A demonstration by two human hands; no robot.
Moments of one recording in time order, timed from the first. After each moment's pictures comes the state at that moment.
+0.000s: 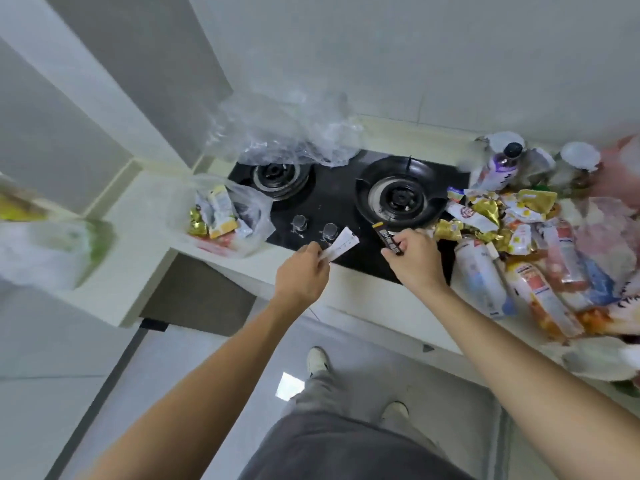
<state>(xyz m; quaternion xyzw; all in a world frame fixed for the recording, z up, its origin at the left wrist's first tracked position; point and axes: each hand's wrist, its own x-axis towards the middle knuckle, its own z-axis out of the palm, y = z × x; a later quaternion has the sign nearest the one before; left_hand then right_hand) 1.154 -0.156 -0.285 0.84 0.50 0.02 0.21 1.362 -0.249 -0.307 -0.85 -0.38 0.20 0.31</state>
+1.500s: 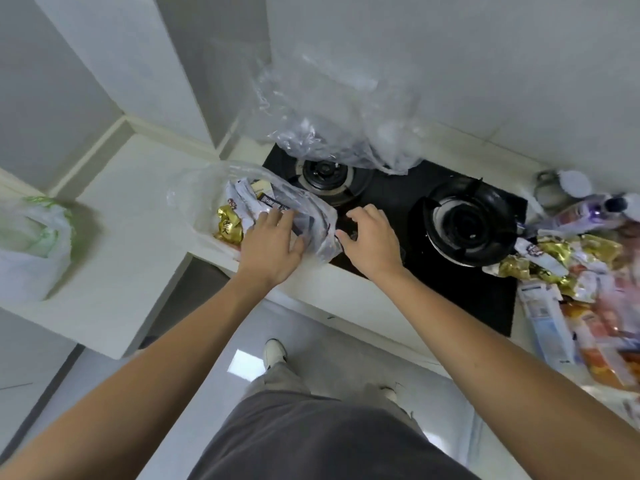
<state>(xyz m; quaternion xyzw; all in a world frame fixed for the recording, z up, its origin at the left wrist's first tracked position) 1.001 0.084 -0.319 0.88 0.44 0.05 0.18 1.193 -0.007 -0.313 -0.83 -0.51 0.14 0.17</state>
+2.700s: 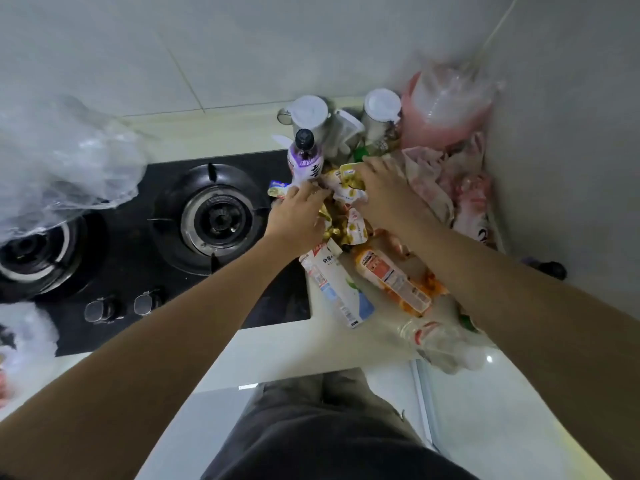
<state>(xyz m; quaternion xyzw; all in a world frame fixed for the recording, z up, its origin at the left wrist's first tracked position) 1.535 -0.163 -0.355 0.97 0.14 -0.09 0.15 1.675 -0.314 -0.342 -0.91 -0.38 0.15 0.09</state>
